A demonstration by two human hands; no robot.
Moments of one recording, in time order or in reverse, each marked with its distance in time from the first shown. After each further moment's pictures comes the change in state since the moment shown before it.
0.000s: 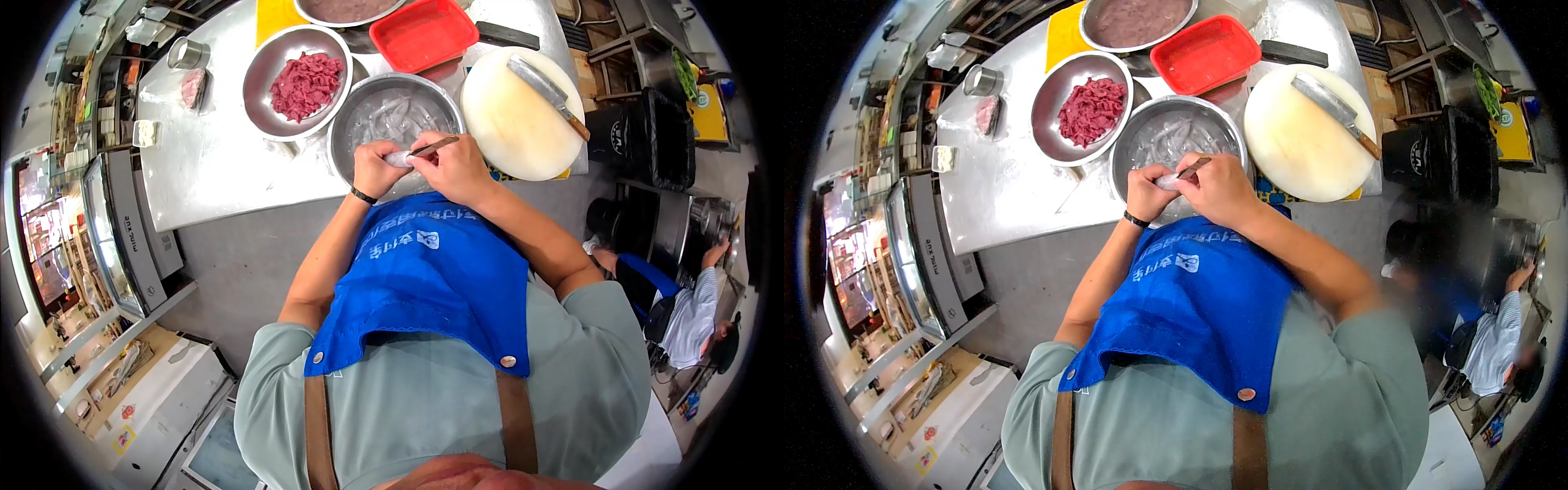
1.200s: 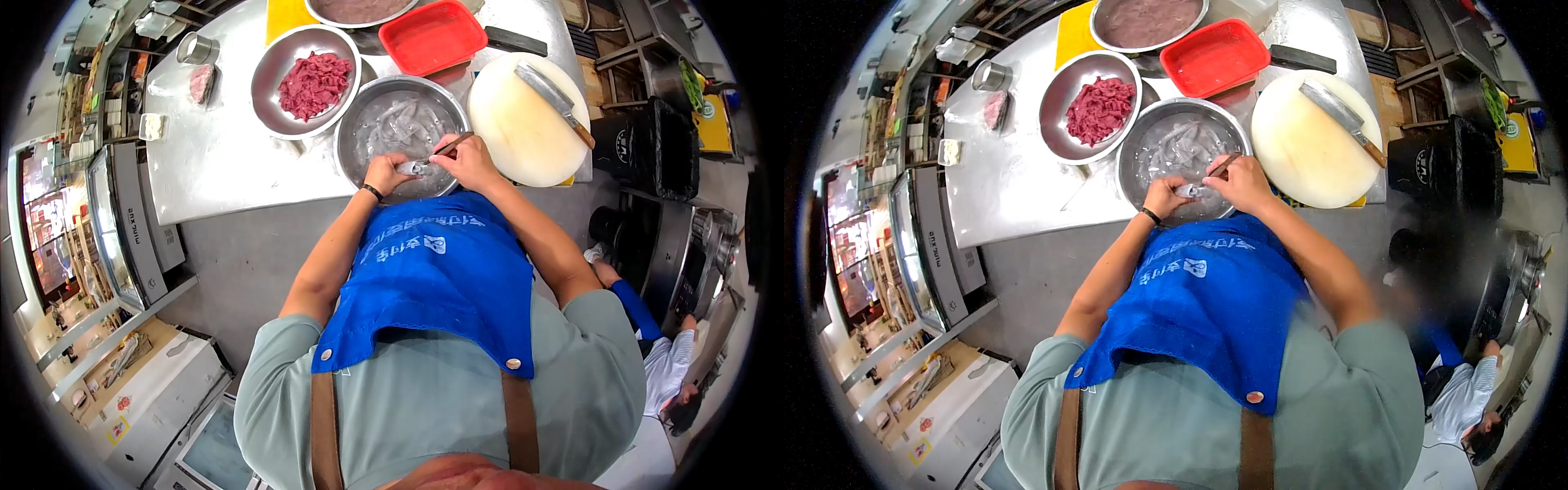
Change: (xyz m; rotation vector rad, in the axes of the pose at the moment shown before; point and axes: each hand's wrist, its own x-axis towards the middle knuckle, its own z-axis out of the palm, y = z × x) left_hand -0.018 -0.076 0.030 0.099 -0.336 -0.218; right_hand -0.007 0.082 0.012 -0.008 -0.097 0.138
